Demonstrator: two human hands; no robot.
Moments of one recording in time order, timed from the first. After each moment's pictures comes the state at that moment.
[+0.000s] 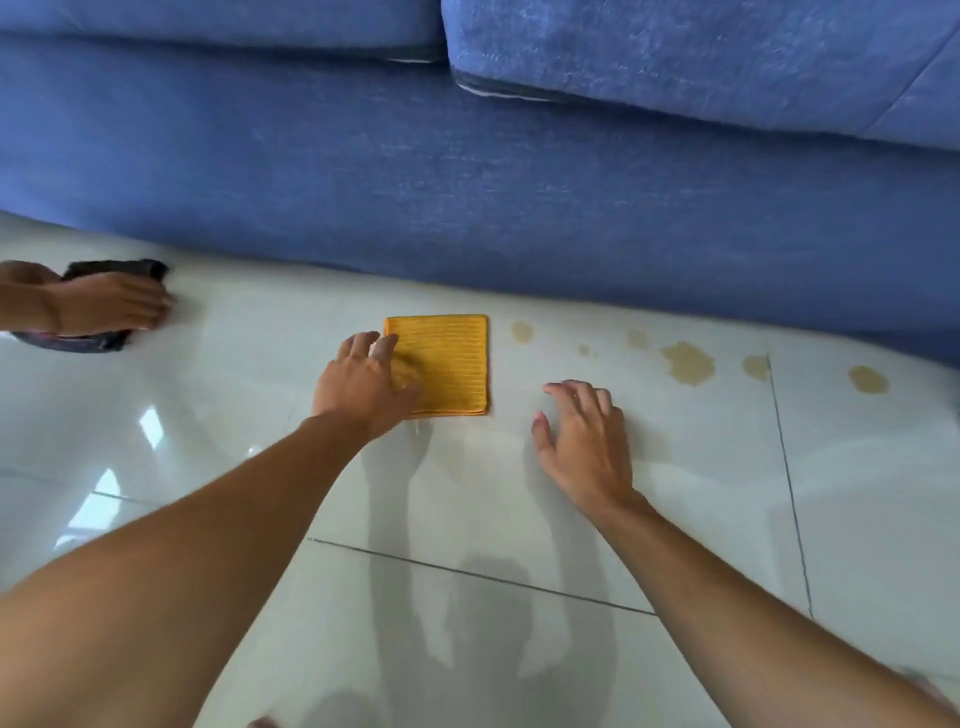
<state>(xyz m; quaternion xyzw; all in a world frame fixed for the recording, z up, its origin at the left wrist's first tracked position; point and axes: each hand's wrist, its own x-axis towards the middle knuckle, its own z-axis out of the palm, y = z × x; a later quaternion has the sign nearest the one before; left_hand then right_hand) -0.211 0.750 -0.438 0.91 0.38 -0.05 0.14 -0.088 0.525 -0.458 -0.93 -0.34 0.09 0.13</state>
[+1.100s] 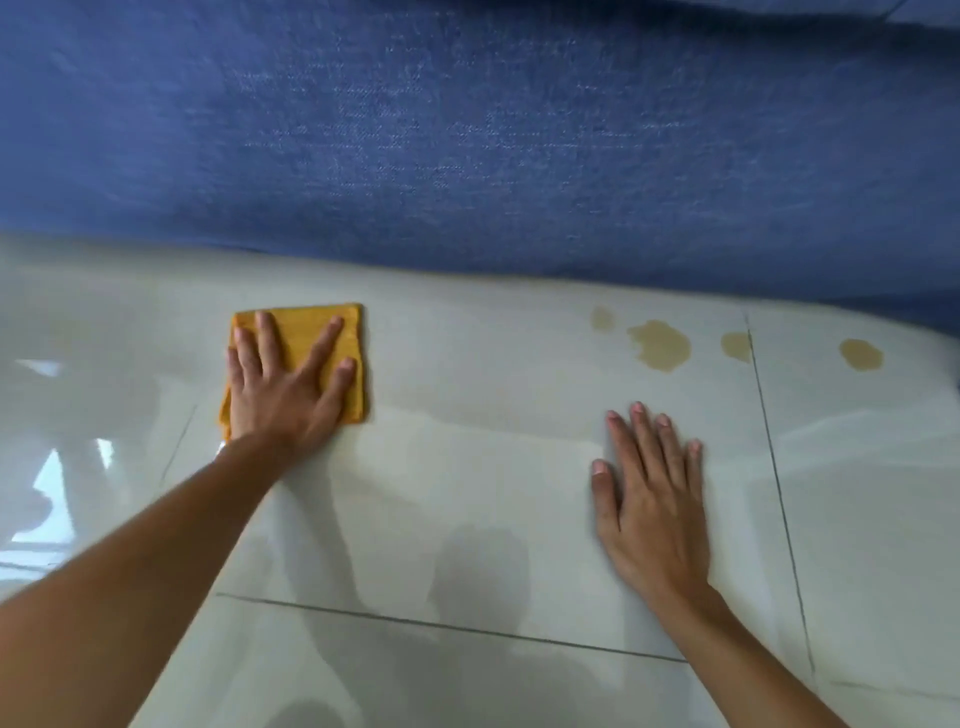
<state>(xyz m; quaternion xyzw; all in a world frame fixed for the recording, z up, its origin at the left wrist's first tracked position) -0.192 0.773 -0.518 0.90 0.43 -0.03 0.06 -0.056 0.420 -0.517 -0.95 -0.28 0.02 0.09</state>
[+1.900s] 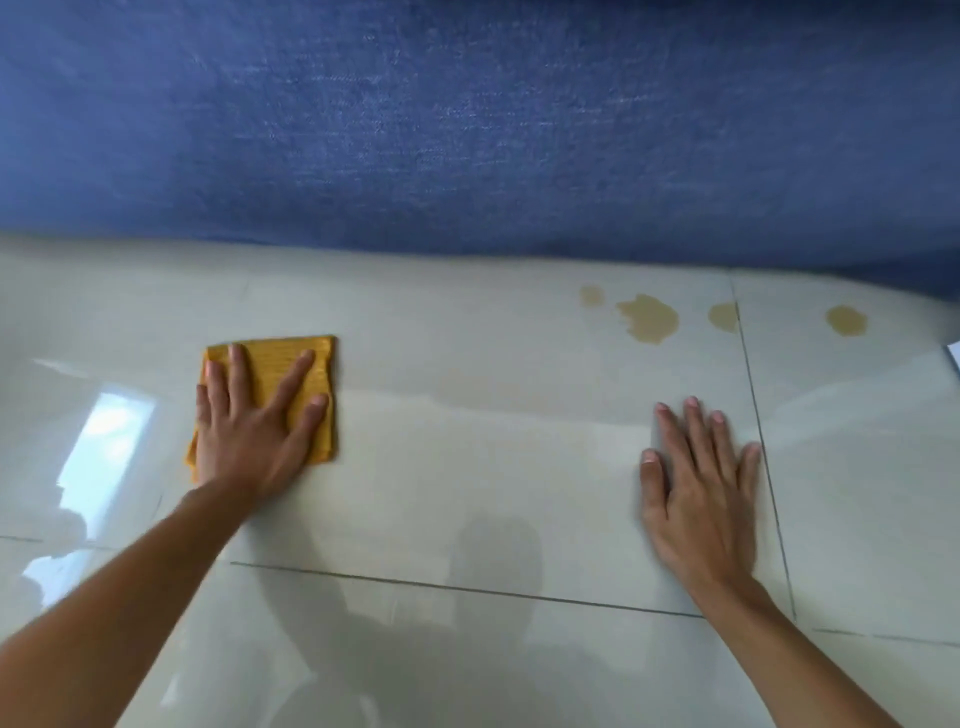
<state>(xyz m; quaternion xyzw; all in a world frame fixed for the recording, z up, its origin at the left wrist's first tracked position) -0.257 0.755 -0.515 0.90 0.43 -0.04 0.06 -0.052 0.369 -0.516 -0.97 -0.21 0.01 0.08</state>
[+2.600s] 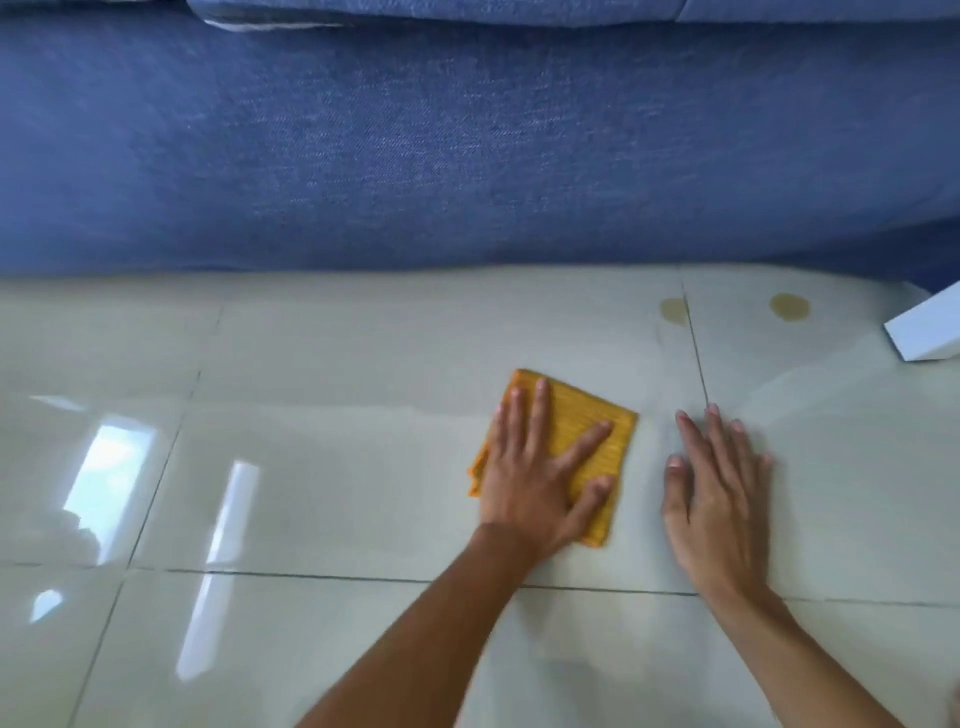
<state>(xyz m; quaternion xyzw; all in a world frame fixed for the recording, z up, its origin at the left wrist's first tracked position) -0.127 0.497 -0.513 0.98 0.13 -0.02 0.13 -0.050 0.326 -0.500 -0.97 -0.15 -0.04 0.21</state>
